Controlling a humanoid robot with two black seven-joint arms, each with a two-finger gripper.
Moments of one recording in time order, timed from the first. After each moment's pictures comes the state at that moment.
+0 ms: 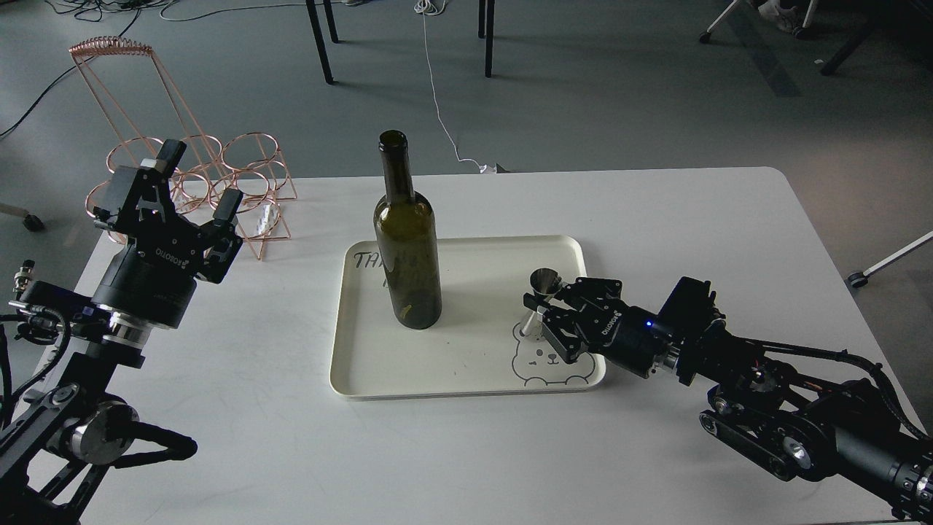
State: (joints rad) left arm -0.02 0.43 -1.28 -1.49 0.74 -0.19 -0.49; right arm 0.56 -0.33 0.39 0.90 -2.05 -0.49 0.49
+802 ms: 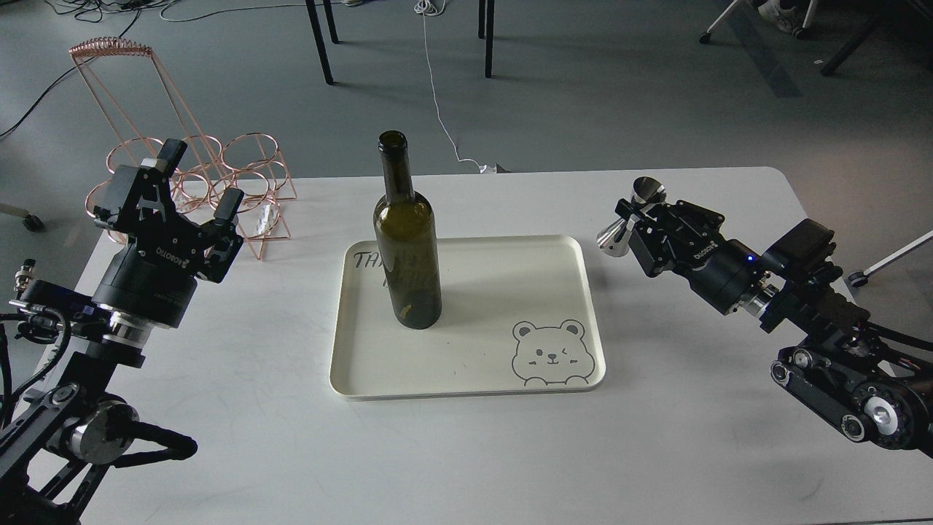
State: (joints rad) left arm -0.02 0.43 -1.28 -1.49 0.74 -0.19 -0.49; right arm 0.55 -0.56 0.58 0.93 -1.78 -0.49 0.49
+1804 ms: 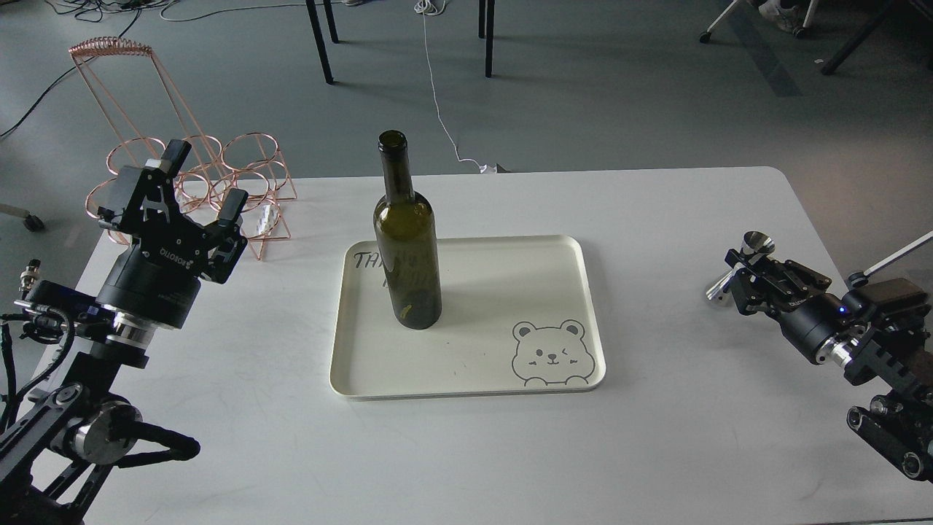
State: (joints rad) left arm -0.02 0.43 -1.27 -1.49 0.74 -0.20 -0.49; right arm 0.45 -0.55 0.55 0.68 -1.71 -0.49 0.49
